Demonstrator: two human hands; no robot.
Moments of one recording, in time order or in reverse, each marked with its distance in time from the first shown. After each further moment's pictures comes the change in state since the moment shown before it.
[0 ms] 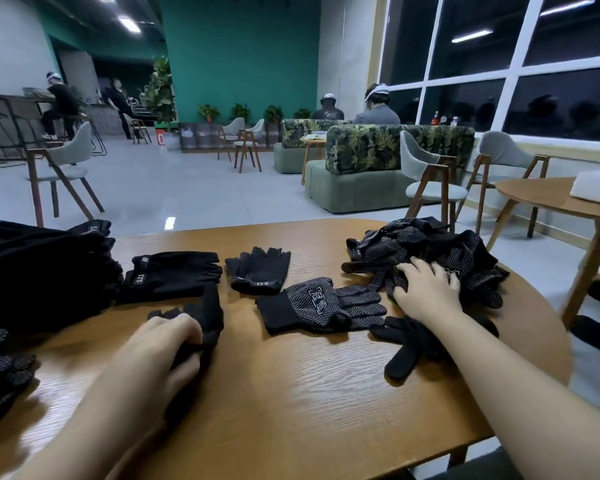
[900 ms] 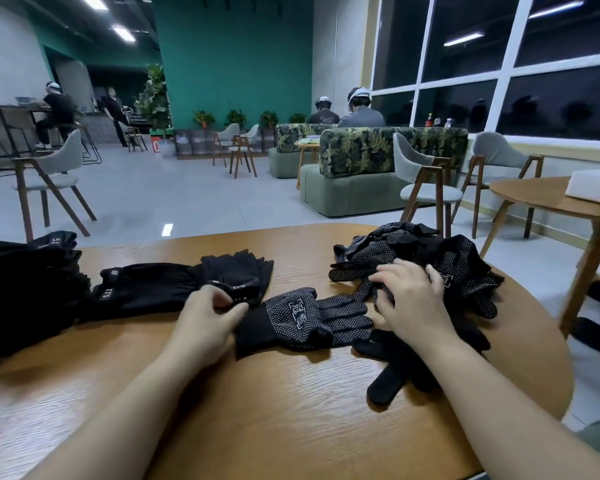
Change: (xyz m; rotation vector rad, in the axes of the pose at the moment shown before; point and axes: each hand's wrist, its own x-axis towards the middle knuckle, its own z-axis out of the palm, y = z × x) left_hand 0.105 0.026 0.083 -0.351 -0.003 -0.396; right_hand -0.015 -0.001 0.003 0.228 0.420 -0.348
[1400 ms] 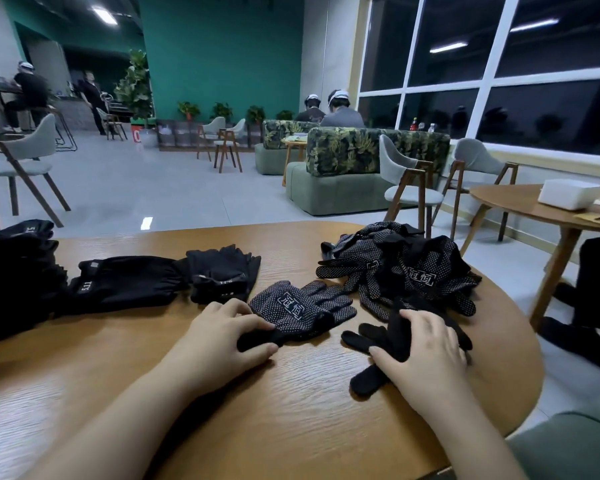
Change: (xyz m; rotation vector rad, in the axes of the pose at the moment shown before) left_hand -0.025 0.004 0.010 0.405 -0.339 0.435; right_hand -0.073 -0.030 -0.049 -0.016 -0.240 0.425
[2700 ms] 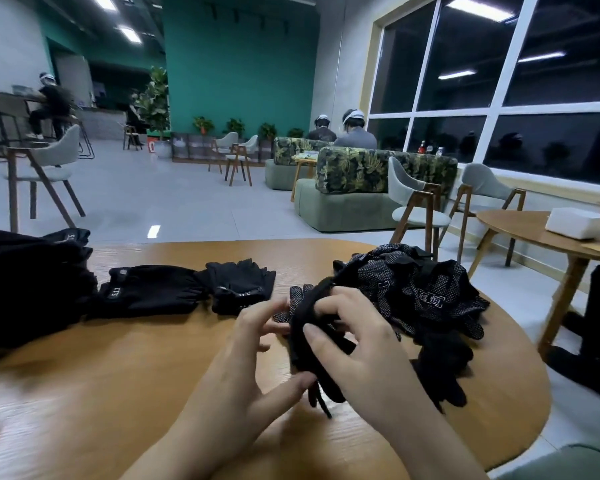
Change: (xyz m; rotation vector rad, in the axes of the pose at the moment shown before) left_hand -0.061 0.058 -0.022 -0.560 0.486 0.296; right_hand -0.028 -0.107 -0.044 0.730 -0.050 -0.556
